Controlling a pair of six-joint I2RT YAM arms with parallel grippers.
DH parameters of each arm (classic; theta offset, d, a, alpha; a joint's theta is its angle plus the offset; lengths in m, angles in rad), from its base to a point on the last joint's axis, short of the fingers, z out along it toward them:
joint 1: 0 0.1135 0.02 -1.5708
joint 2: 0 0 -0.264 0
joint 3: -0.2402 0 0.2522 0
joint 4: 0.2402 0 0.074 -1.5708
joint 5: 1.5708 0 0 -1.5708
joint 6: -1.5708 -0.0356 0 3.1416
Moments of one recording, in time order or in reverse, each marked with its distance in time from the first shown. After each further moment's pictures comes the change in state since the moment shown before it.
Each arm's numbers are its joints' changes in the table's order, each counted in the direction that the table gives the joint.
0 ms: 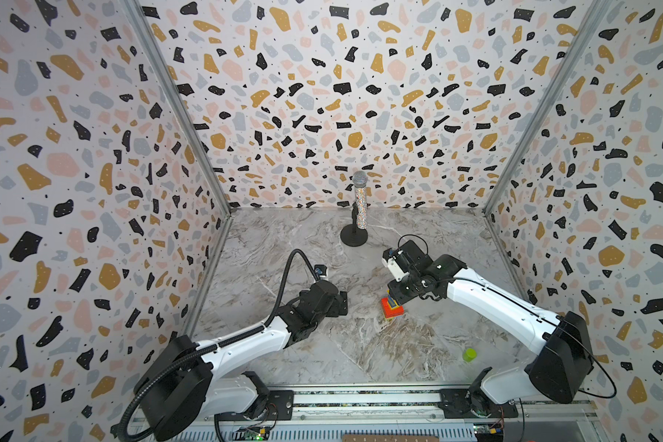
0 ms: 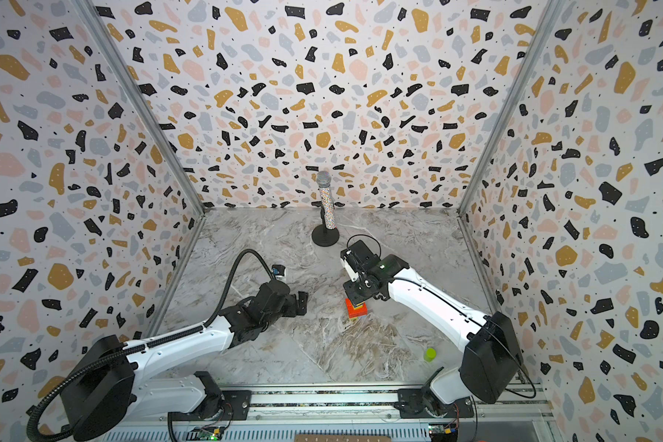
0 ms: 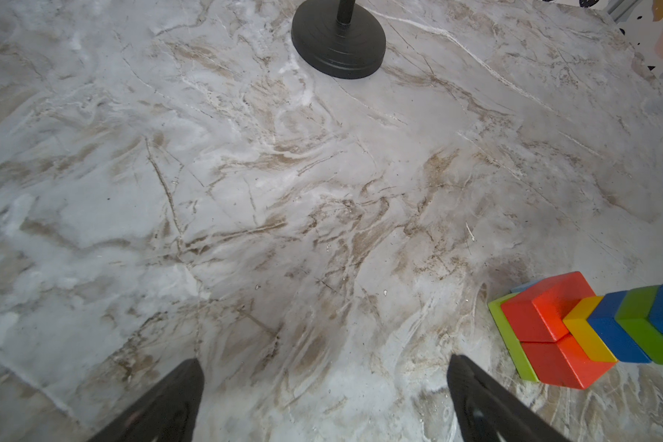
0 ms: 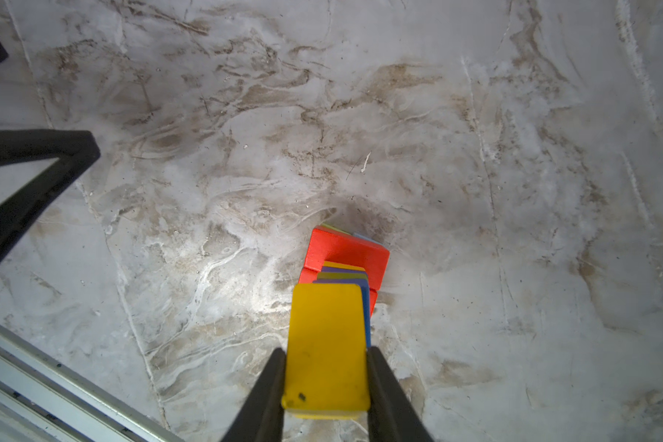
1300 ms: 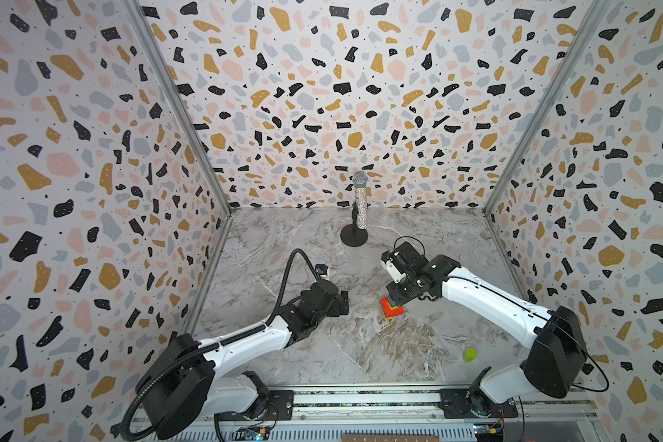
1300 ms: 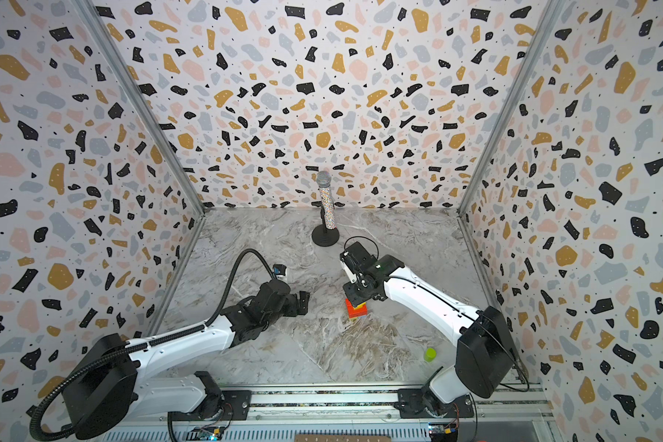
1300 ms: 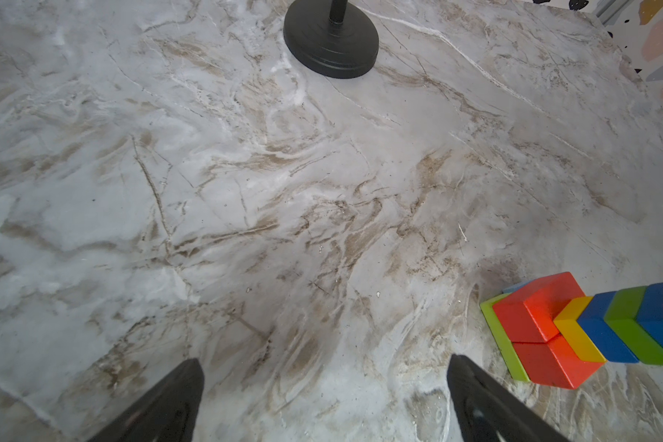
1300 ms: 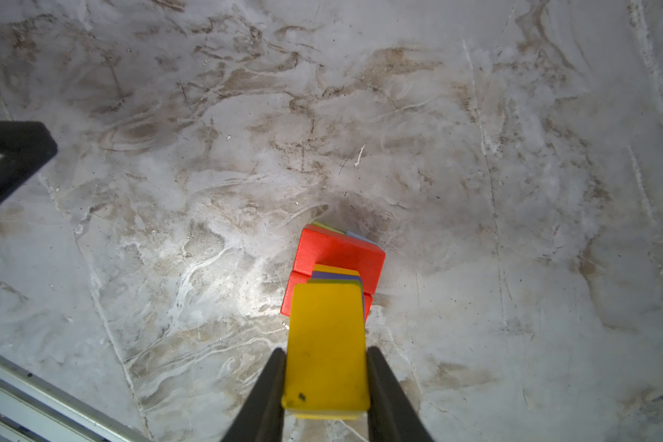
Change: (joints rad) left arm 0.007 0.008 0.000 -0.017 0.020 0.000; right arm 0.000 0.042 0.004 -0.010 0.019 0.006
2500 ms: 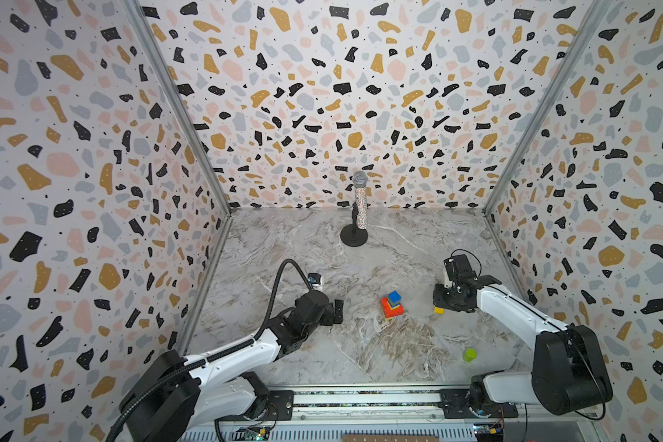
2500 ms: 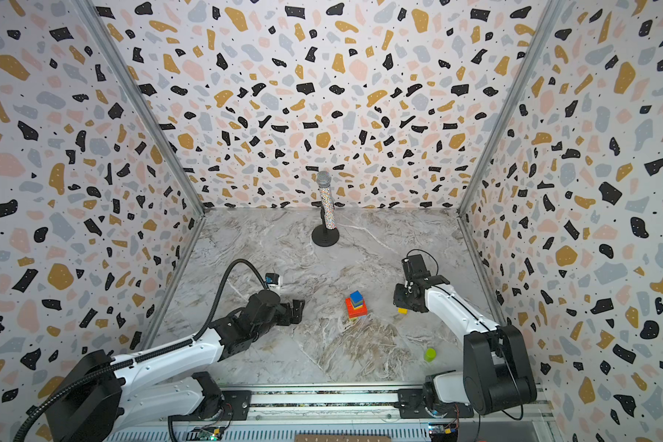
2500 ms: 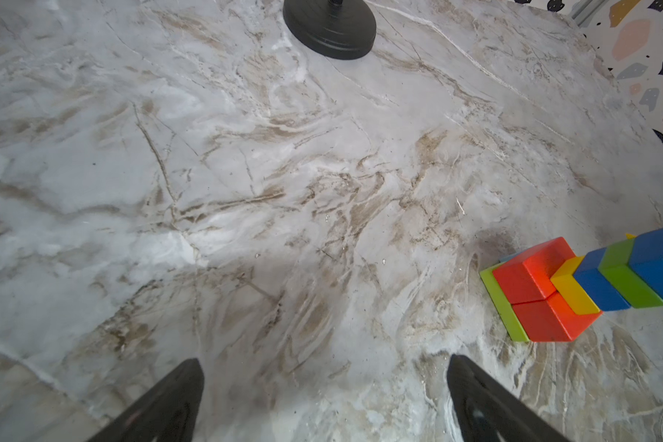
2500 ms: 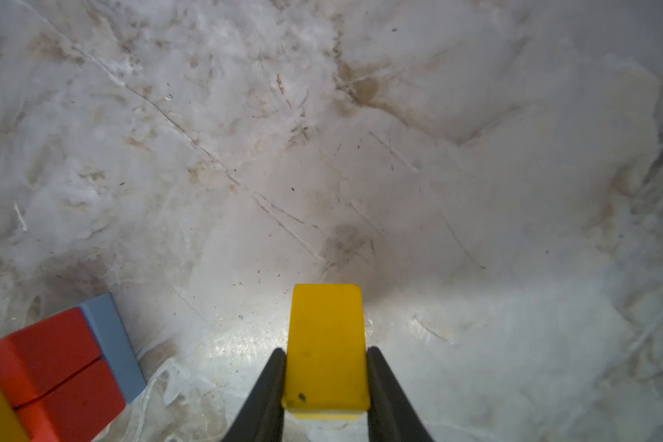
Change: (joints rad) left arm 0.005 -0.133 0.161 -0.066 0.050 0.005; right arm -0.504 -0.142 0.465 -0.298 -0.021 -0.258
